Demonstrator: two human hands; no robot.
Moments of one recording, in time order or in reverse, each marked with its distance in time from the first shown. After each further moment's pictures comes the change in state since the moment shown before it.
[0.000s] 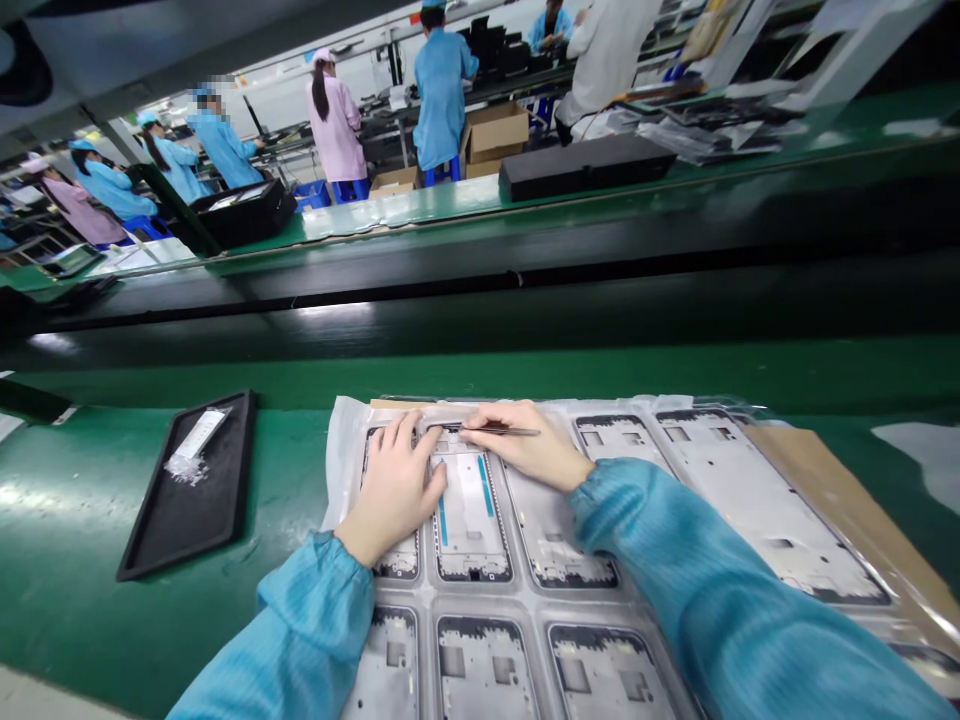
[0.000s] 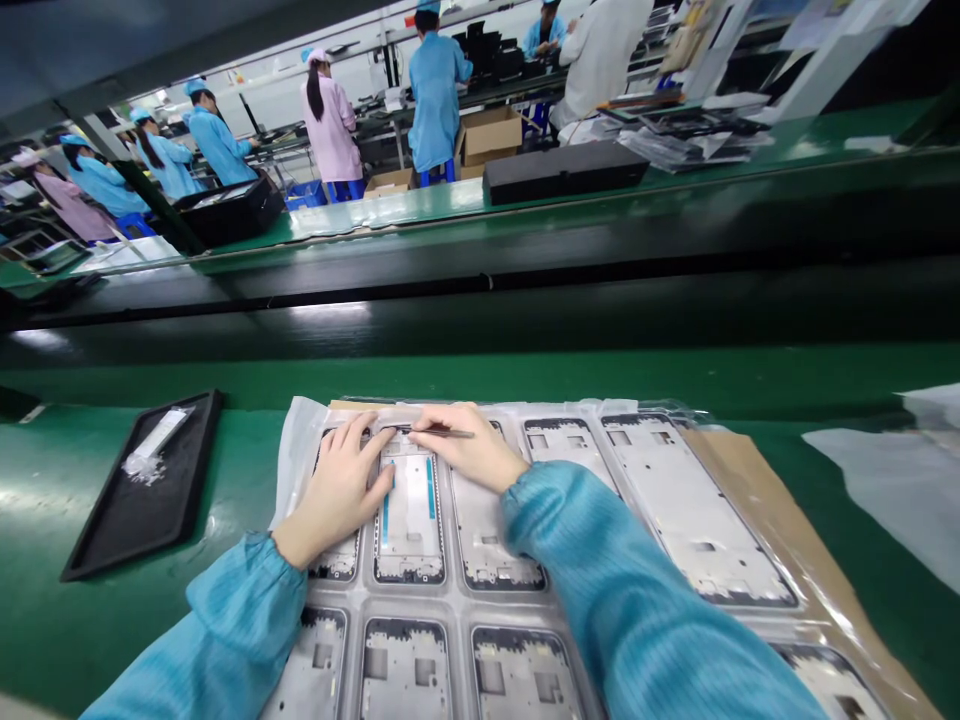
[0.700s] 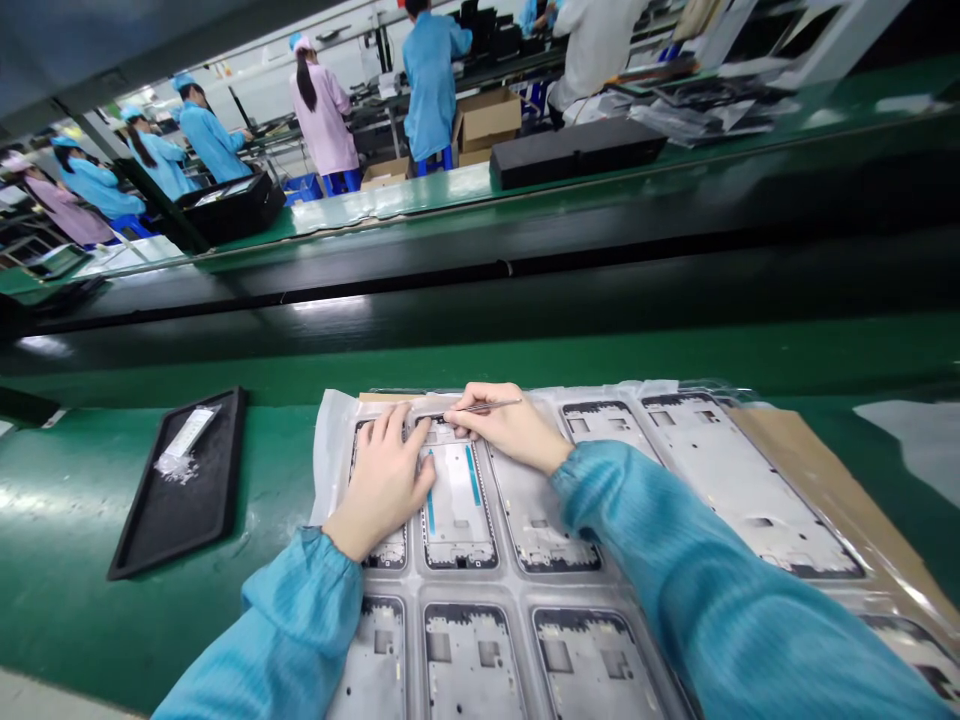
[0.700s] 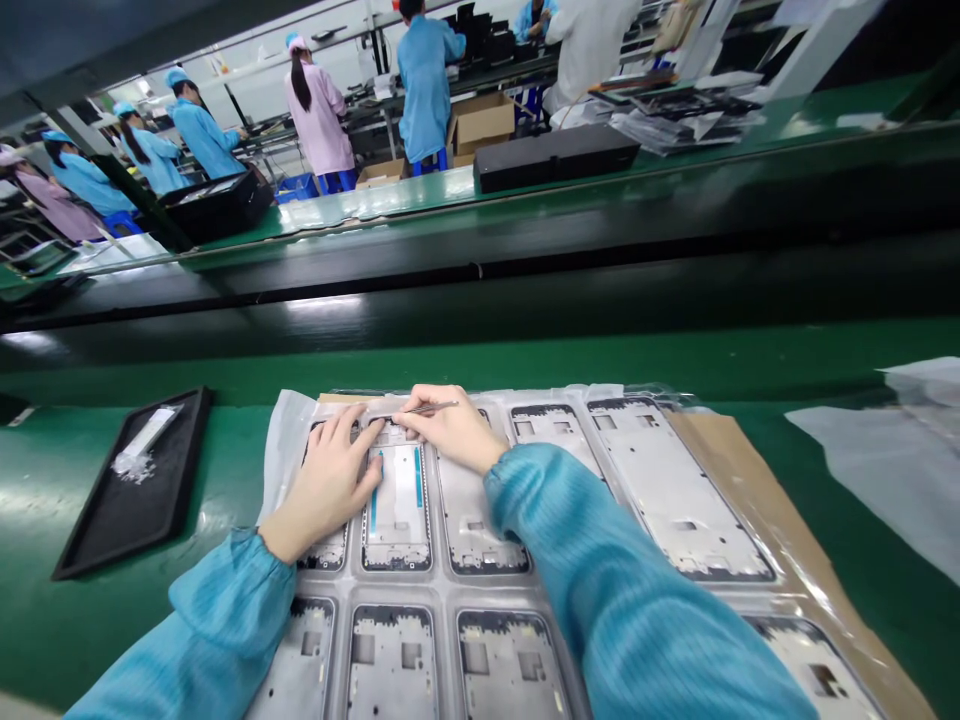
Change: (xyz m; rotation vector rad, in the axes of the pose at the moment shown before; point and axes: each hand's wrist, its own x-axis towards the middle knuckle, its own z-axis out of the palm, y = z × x) left_hand 0.002 0.005 -0.005 0.145 -0.025 0.023; right_hand 0.005 -0.002 0.008 0.334 0.060 0.195
